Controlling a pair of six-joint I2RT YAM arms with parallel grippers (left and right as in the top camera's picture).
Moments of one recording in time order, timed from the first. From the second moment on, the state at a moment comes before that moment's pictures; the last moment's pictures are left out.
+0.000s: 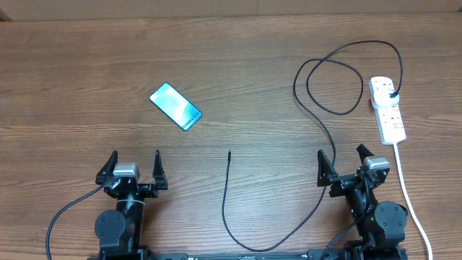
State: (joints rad) left arm 0.07 0.01 0.01 -0.07 0.08 -0.02; right arm 0.04 0.01 0.07 -0.17 -0.15 0.12
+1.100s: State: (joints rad) left arm 0.07 0.01 0.01 -0.07 0.08 -0.02; right arm 0.04 0.01 0.07 -0.16 -0.15 0.12
